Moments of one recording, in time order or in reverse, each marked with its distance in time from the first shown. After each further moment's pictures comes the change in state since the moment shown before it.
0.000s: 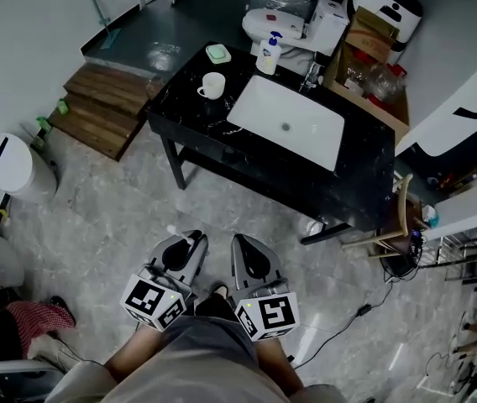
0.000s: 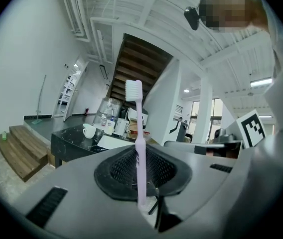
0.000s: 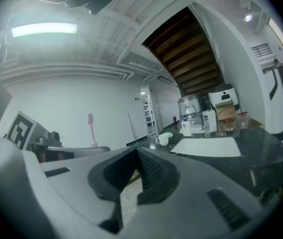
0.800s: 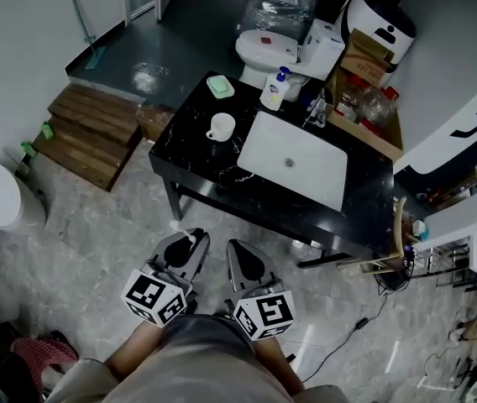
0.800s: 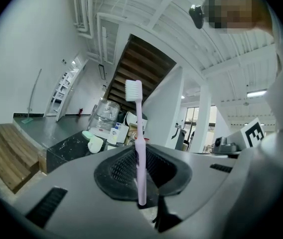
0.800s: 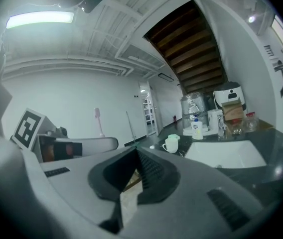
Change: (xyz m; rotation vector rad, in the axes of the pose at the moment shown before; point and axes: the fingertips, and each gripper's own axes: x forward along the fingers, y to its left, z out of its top) left arm 0.063 0.139 0.065 -0.036 -0.037 -0.095; right arm 0.156 0.014 0.022 -0.007 0.022 -0.023
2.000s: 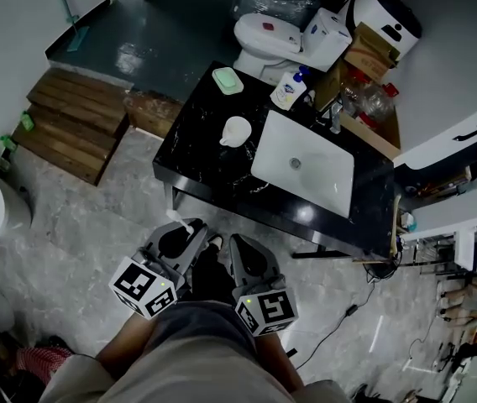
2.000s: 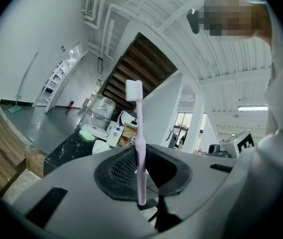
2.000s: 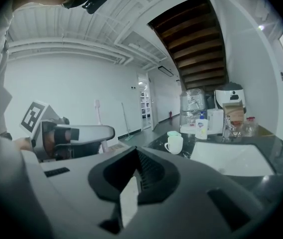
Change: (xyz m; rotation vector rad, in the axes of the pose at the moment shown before) left arm 0.023 0.111 0.033 -0.084 0.013 -0.148; right arm 0.109 0.012 -0.001 -0.057 0.092 -0.080
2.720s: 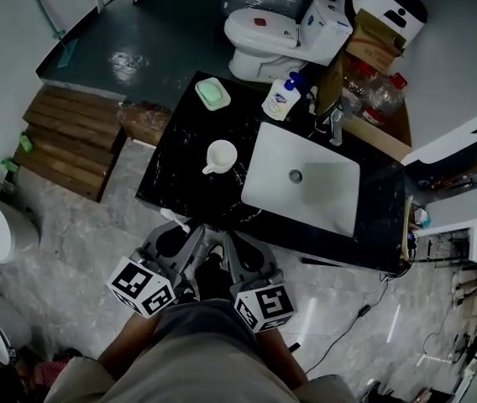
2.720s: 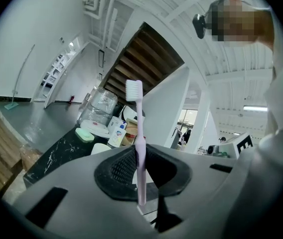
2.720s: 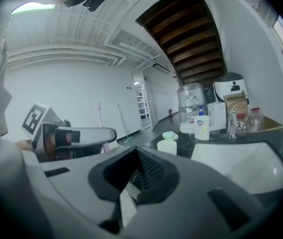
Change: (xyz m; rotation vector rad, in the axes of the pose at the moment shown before) left arm 0.106 0.052 0.011 -0.024 0.060 0.014; right arm 0.079 -0.086 0.016 0.075 -0.005 0.029
